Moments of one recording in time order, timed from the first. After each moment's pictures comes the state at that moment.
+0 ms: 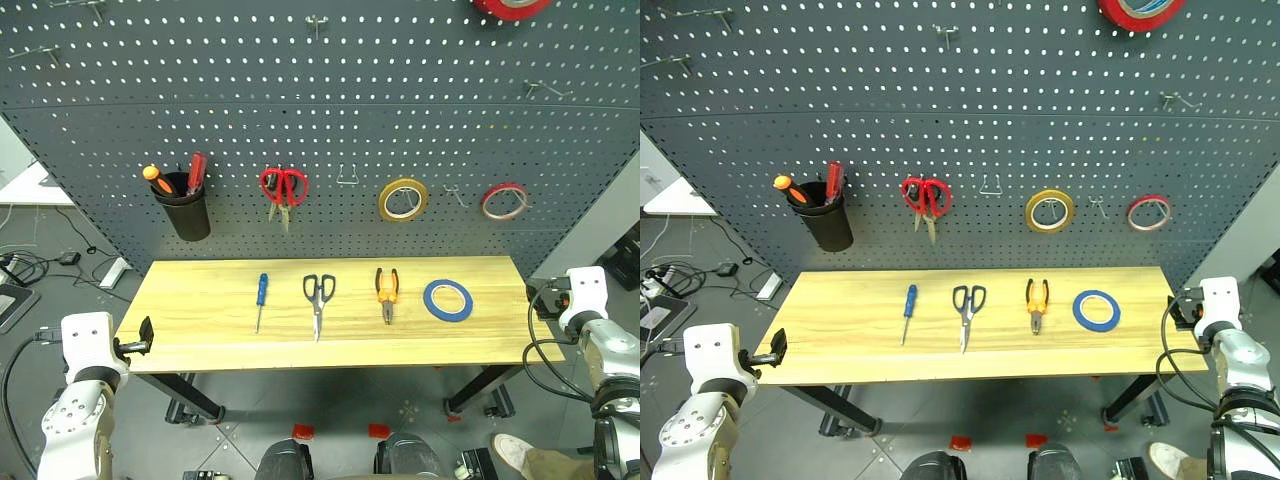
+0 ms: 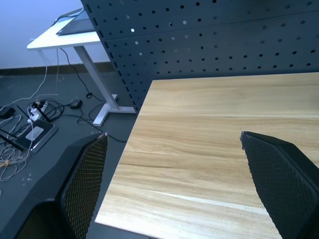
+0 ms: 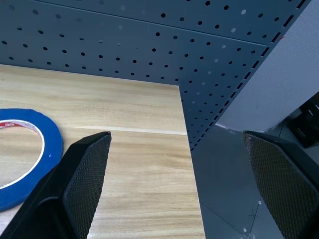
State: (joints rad) left arm 0.18 0.44 0.48 0.00 -0.18 0.22 -0.19; right arm -0.41 -0.65 -0.25 1.03 0.13 -0.20 0.41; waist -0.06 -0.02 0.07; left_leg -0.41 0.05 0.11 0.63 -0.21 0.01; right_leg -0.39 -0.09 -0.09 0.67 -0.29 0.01
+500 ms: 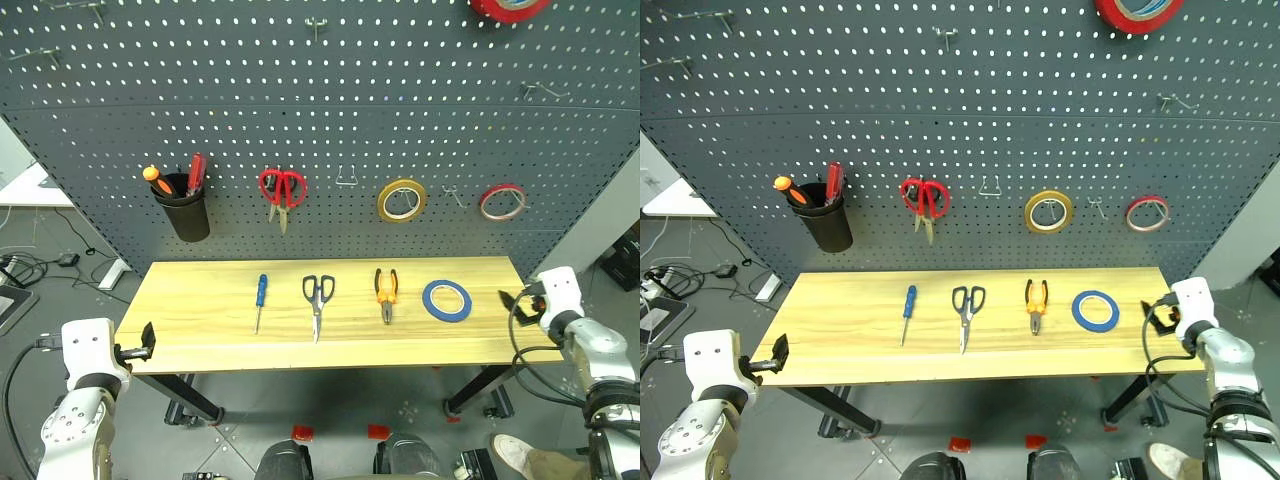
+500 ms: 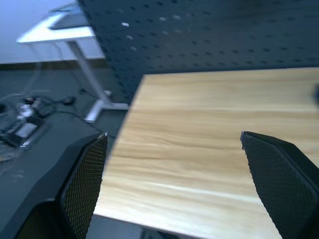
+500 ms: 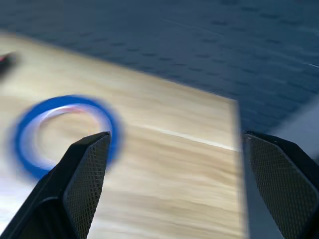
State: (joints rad) left arm 0.23 0.43 0.46 -0.10 -0.22 0.28 -0.21; right arm -0.31 -0.61 -0.15 0.81 0.10 -0.14 0.58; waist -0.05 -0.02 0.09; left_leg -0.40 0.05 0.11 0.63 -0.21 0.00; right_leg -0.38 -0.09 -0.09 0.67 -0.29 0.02
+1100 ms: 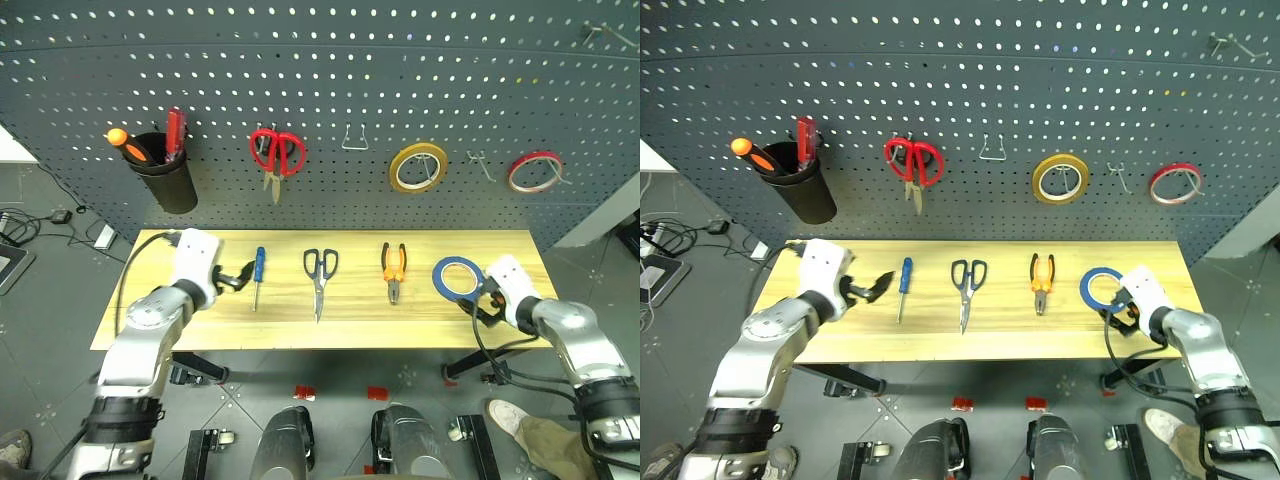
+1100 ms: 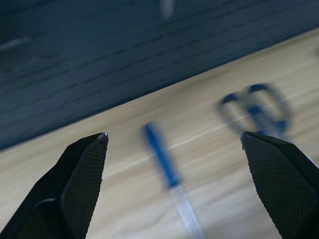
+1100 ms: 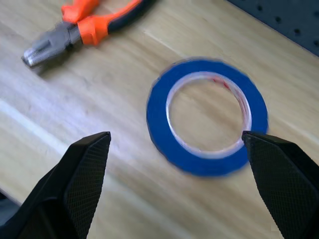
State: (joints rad) left arm -0.26 0.52 0.04 -0.05 -0.20 0.46 -0.48; right arm -0.31 -0.63 0.03 0.30 0.05 0.32 0.68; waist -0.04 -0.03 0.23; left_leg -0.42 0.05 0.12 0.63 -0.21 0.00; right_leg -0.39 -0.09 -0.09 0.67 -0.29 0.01
